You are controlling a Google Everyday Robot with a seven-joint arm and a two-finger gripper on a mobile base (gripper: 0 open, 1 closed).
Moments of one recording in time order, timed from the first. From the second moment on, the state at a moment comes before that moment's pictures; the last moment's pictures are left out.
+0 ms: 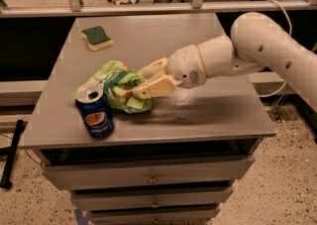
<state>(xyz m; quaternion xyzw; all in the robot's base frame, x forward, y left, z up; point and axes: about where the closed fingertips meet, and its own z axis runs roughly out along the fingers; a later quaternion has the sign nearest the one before) 0.519 0.032 0.877 -0.56 0.61 0.42 0.37</state>
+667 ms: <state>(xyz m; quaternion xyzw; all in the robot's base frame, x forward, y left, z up) 0.519 0.030 0.869 -0.57 0.61 0.41 0.37</state>
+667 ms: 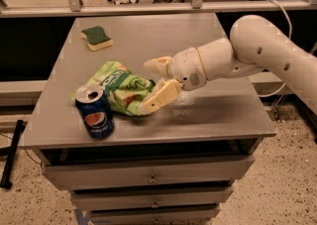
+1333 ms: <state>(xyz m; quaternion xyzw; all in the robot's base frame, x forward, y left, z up) 0.537 -0.021 0.867 -0.57 0.63 0.37 0.36</state>
